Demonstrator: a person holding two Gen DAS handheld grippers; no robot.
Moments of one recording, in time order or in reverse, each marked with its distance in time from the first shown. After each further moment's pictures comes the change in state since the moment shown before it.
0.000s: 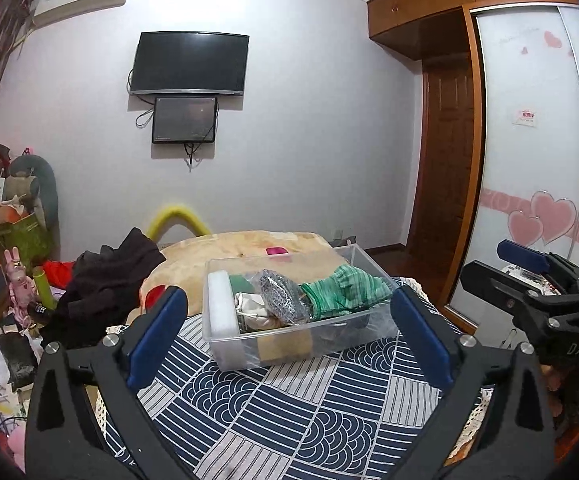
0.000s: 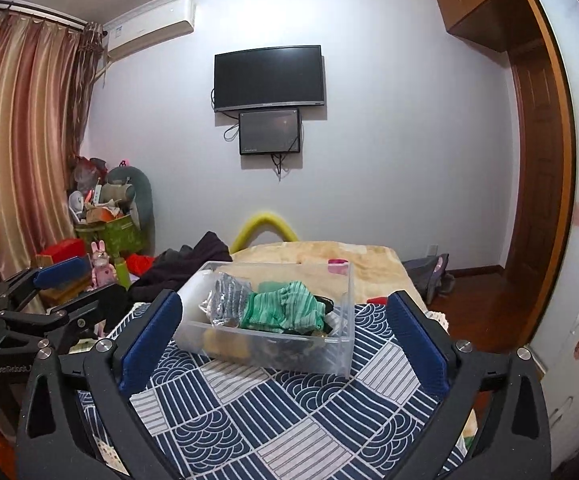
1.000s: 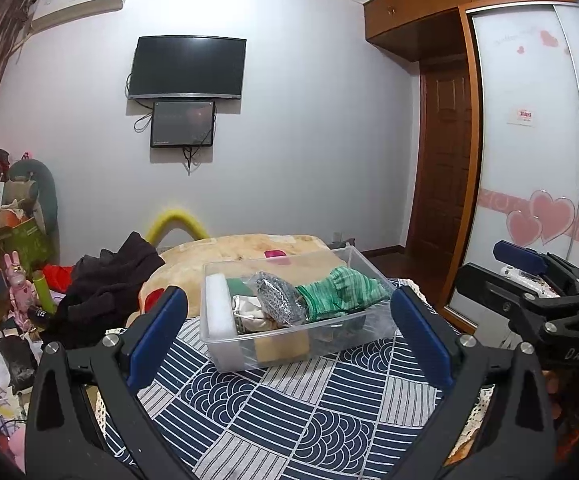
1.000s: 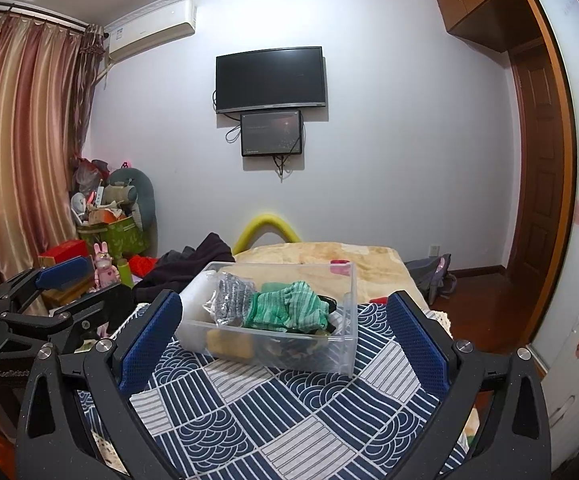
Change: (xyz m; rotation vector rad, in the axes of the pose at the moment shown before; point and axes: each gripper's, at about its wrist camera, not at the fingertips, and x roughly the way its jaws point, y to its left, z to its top) left arm -0.005 -0.004 0.000 0.009 -0.012 -0.003; right arm -0.008 0.003 -0.001 0.002 -0.006 0.001
